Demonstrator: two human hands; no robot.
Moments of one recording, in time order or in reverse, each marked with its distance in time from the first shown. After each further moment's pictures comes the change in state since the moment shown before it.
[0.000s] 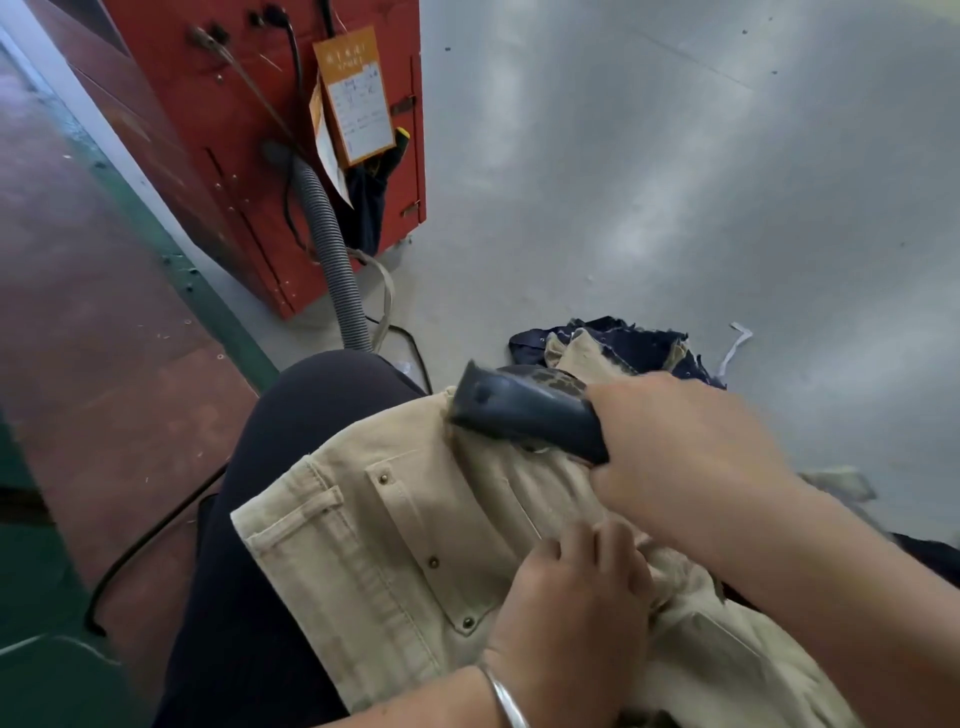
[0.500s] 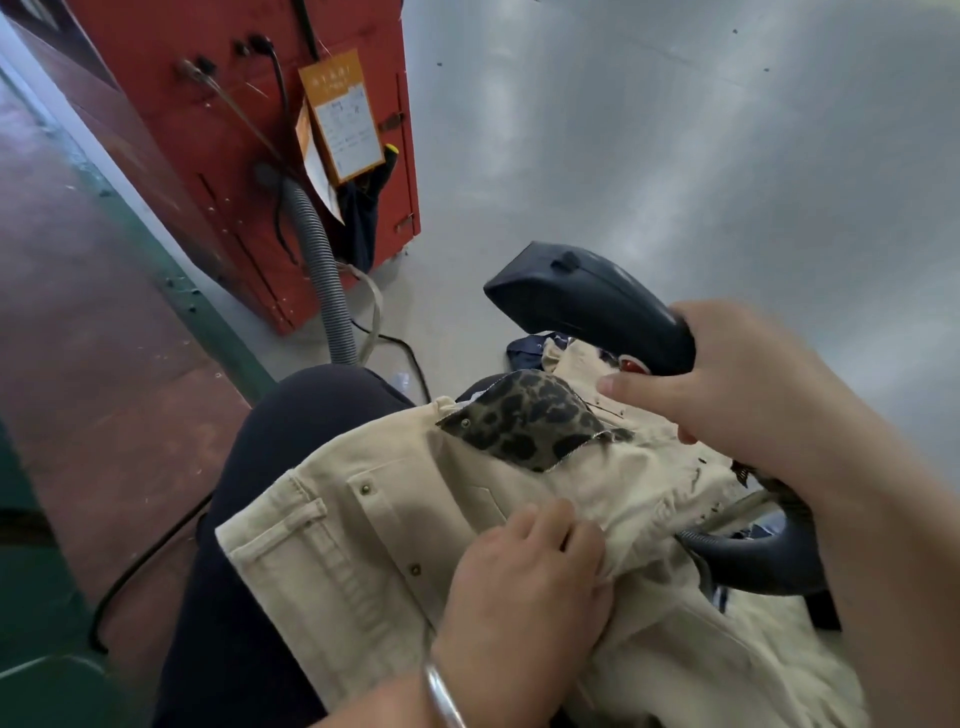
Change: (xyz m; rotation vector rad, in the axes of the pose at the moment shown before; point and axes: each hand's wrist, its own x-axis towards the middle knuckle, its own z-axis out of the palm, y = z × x) left_hand 0.002 -0.020 -0.010 -0.155 0.098 -0.096; right_hand 0.015 0.065 -0.007 0.589 0.234 0.046
